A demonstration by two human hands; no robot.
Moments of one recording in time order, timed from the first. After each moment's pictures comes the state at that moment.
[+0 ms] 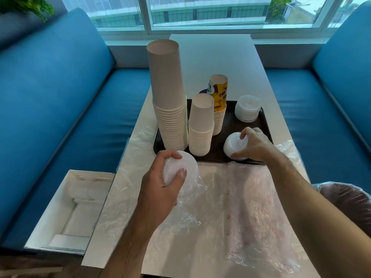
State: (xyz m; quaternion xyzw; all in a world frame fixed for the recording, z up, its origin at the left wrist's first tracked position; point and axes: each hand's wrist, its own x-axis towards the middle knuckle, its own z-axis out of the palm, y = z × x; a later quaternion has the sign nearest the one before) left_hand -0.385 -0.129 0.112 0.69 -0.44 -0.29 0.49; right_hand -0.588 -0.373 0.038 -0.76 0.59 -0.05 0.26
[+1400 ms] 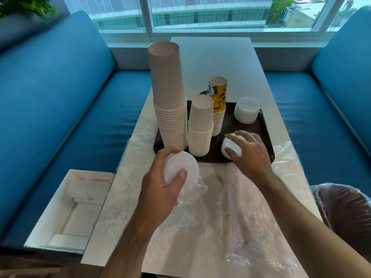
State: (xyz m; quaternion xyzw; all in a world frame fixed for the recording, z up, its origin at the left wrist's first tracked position) left_hand -0.389 -0.127 0.115 0.69 -0.45 -0.28 0.49; right_hand -0.573 -0.315 0.034 -0.81 0.53 -0.23 0.11
